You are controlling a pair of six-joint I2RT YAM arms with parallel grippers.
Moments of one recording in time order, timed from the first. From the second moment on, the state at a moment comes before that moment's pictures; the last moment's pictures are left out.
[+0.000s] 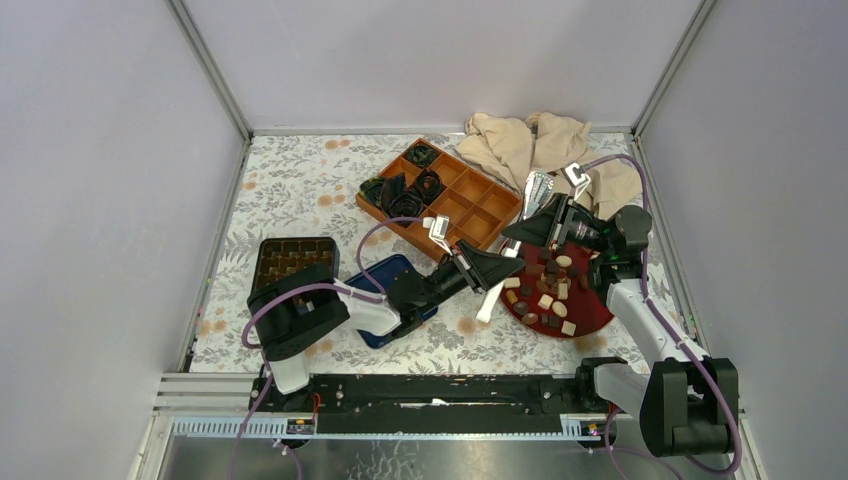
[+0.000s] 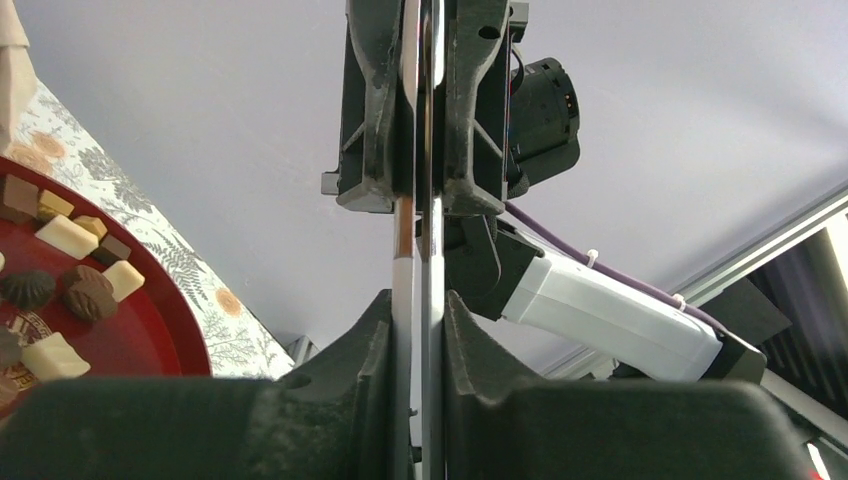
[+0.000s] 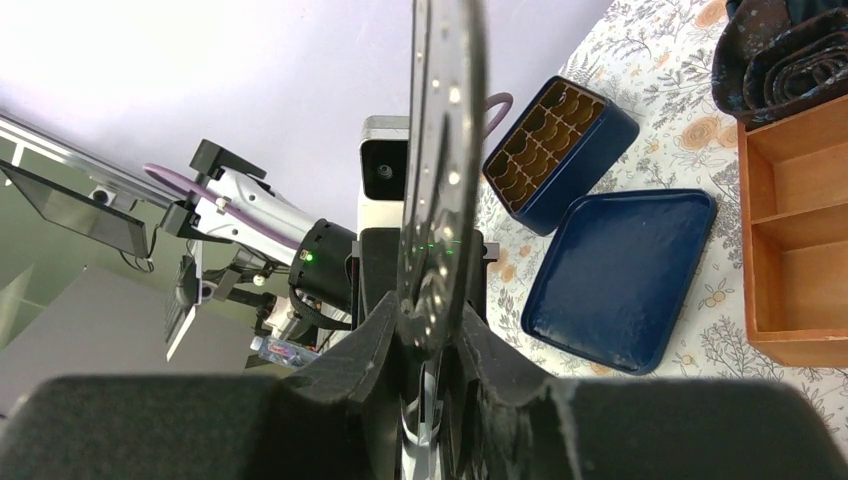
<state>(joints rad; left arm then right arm) -1.07 1.79 0.69 1.51 -0.02 -1.13 0.05 1.08 0.57 0.77 -1.20 1.15</state>
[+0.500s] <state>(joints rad) -1.07 1.79 0.69 1.52 -0.01 -1.12 0.04 1.08 0.57 0.77 -1.20 1.13</state>
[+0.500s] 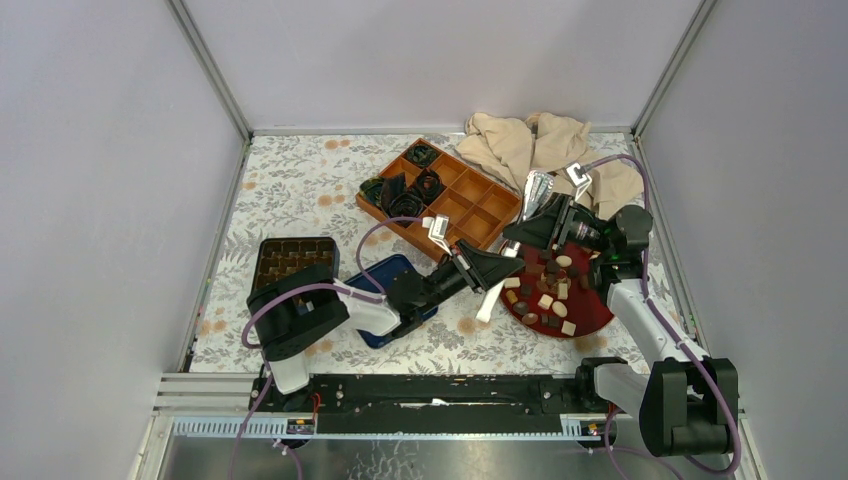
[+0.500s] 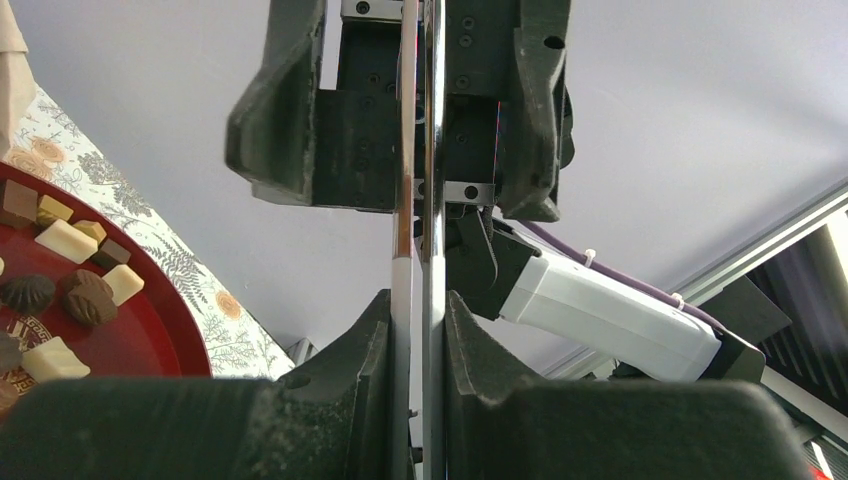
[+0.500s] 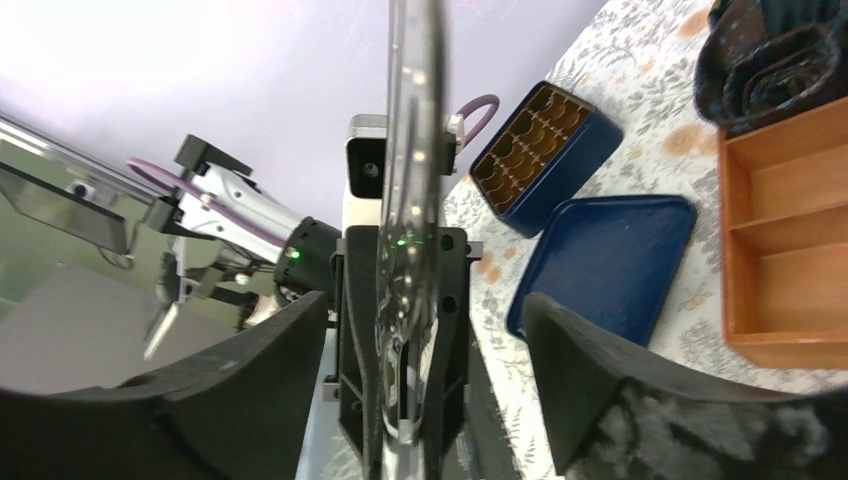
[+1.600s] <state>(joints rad) -1.00 1.65 0.52 1.52 -0.01 -1.14 -0.09 1.02 0.86 -0.16 -1.23 0.25</state>
